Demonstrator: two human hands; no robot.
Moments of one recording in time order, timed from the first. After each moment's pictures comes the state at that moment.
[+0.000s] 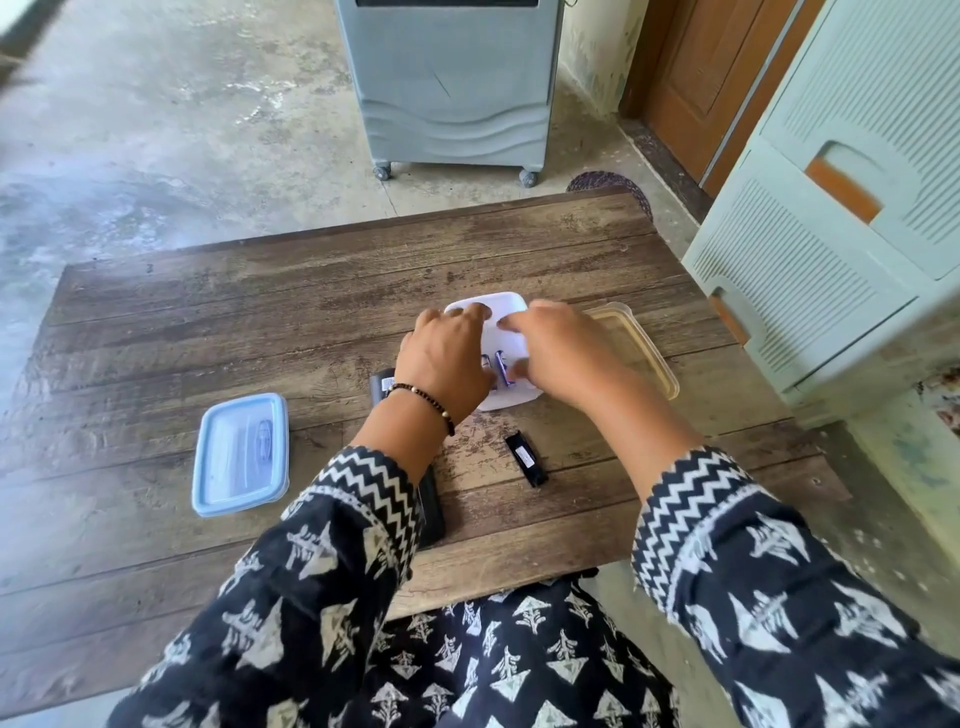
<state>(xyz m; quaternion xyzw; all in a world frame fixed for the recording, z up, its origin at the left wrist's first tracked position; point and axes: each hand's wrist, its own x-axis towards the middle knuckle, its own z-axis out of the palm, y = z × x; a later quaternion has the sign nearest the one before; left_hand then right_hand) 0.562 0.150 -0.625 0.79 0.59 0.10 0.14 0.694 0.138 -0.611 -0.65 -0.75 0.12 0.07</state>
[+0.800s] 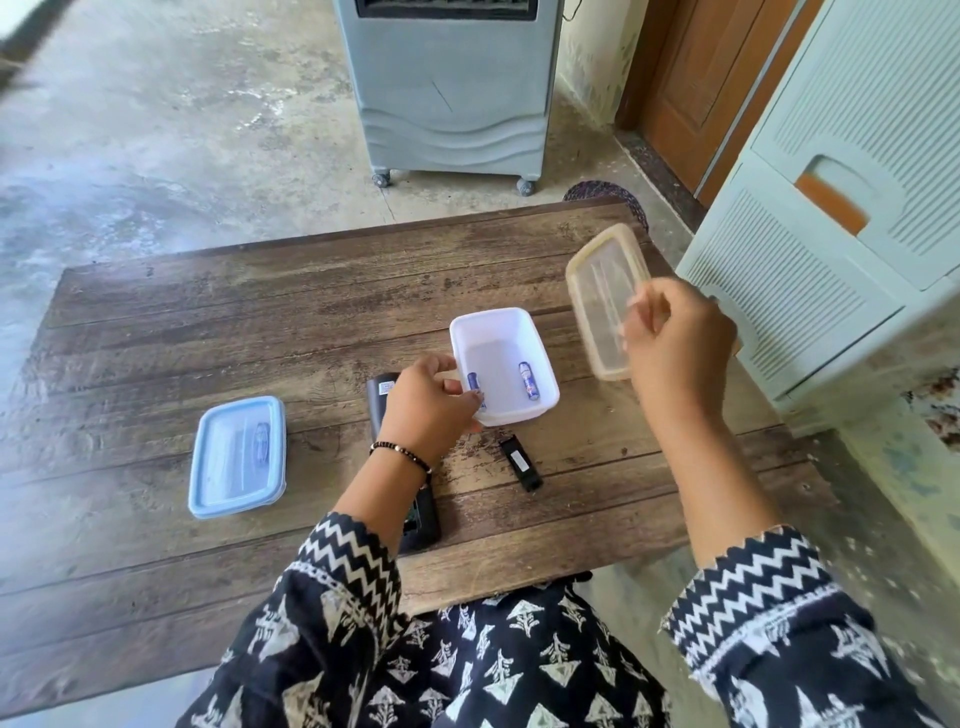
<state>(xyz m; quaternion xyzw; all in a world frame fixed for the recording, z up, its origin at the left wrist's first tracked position) 0.553 0.117 -0.637 0.49 0.64 0.30 0.51 0.744 0.105 -0.600 -0.75 -0.52 0.03 0.41</state>
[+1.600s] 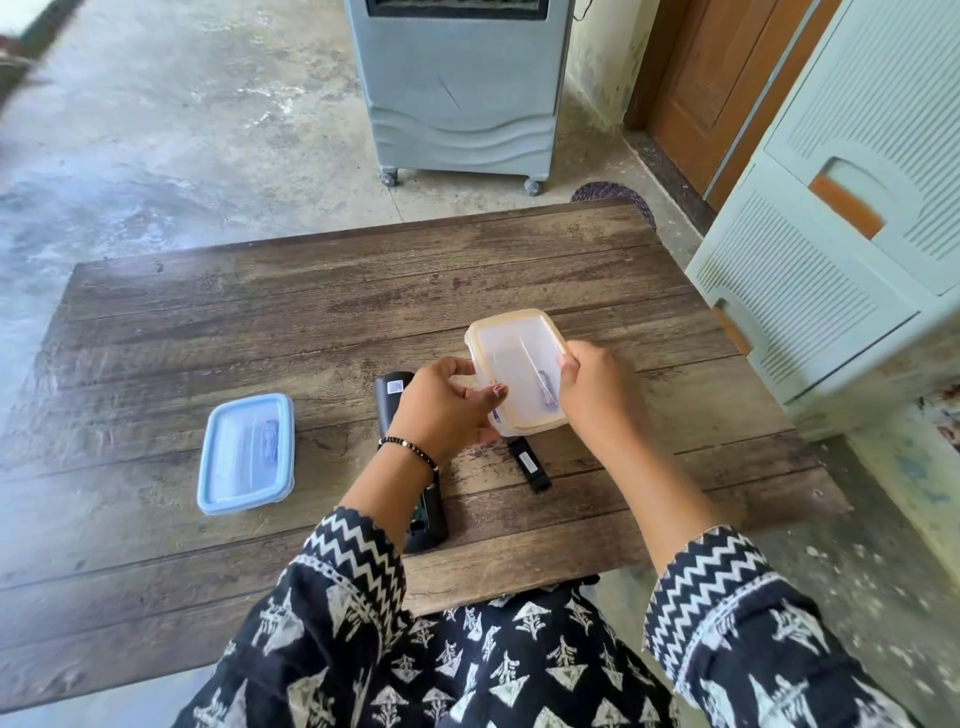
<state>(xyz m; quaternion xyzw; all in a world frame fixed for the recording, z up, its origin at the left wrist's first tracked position) 0.554 0.115 -0.631 0.46 0.60 0.29 0.58 0.707 0.110 -0.640 -0.76 -0.60 0.15 0.20</state>
